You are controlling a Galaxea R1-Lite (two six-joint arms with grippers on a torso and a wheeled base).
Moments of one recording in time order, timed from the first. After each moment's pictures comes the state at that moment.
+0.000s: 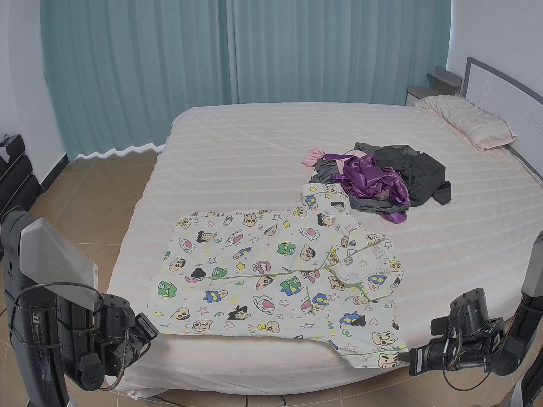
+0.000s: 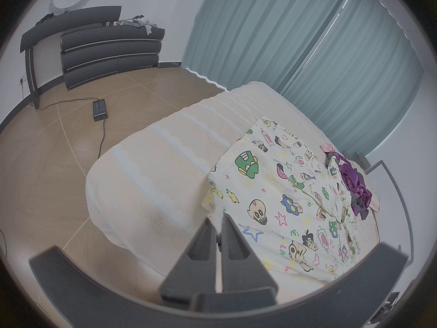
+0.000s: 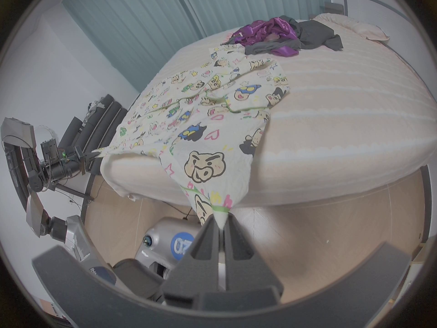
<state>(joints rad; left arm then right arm) -0.24 2.29 -0.03 -1.55 0.29 -0.85 0.41 1.95 -0.02 -1.03 0.10 0.35</state>
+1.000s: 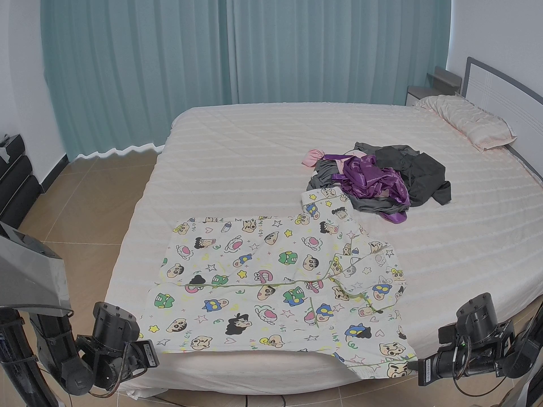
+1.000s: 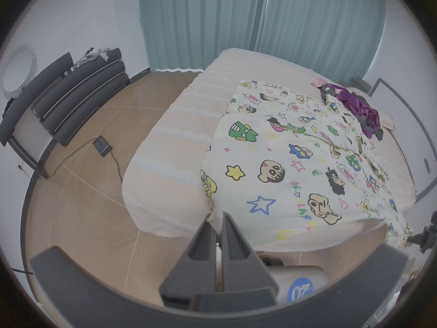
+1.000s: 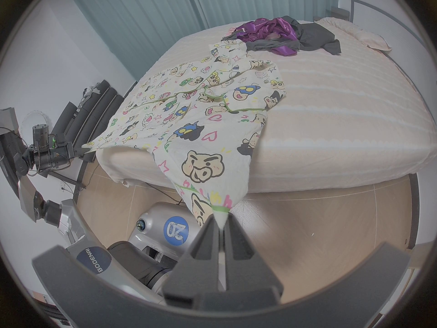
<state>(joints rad) -0.36 2.03 -0.02 -1.08 0.33 -0.56 0.47 1.77 -0.02 -0.78 0.03 0.33</state>
